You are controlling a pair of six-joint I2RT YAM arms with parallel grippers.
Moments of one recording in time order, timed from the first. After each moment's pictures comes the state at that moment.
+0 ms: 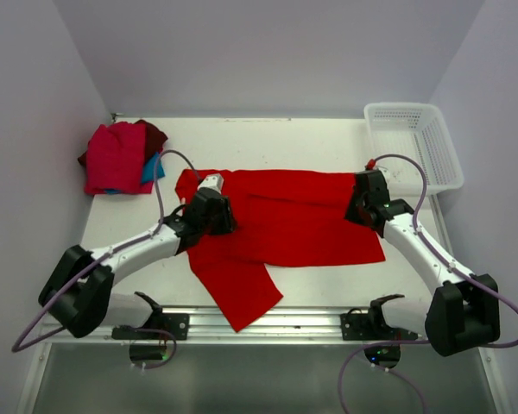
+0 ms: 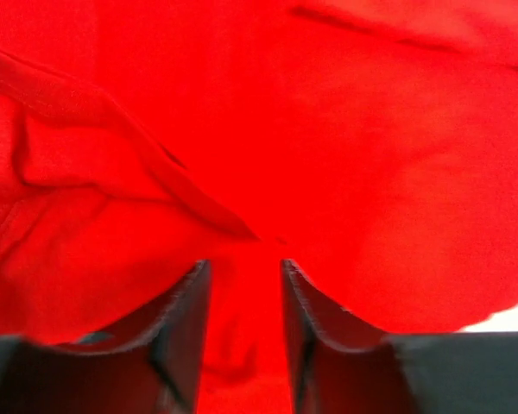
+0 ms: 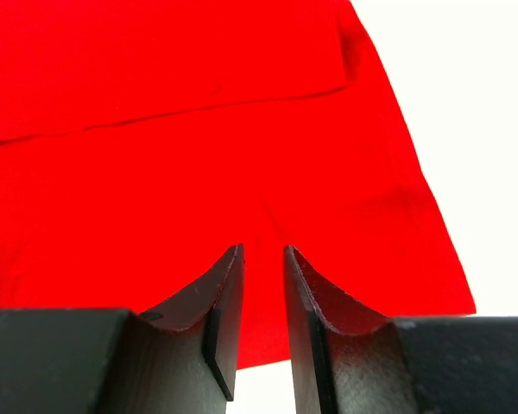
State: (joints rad) left arm -0.58 1.39 0.70 -0.11 -0.09 -0.61; right arm 0.25 1.21 0.83 -0.54 0.24 0.51
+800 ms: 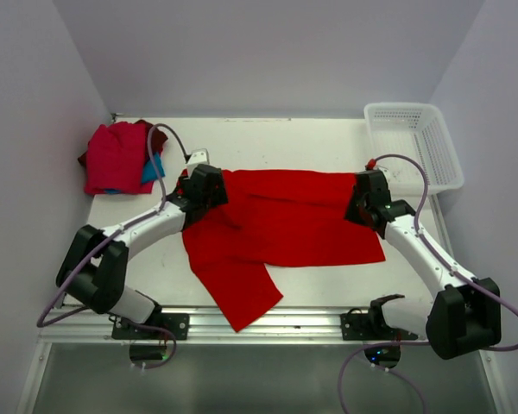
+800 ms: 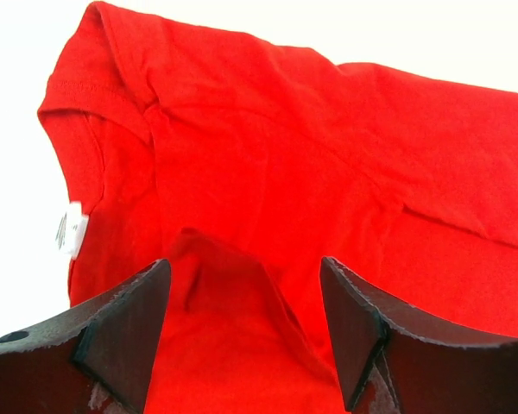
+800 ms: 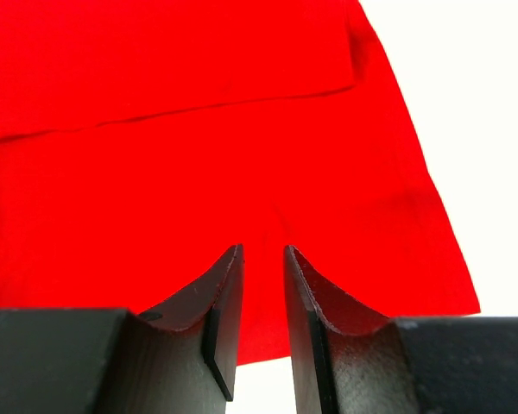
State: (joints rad) left arm -0.50 1.47 0.86 -0.13 -0.42 -0.55; right arm 0.25 1.19 0.83 -0.54 0.22 0.51
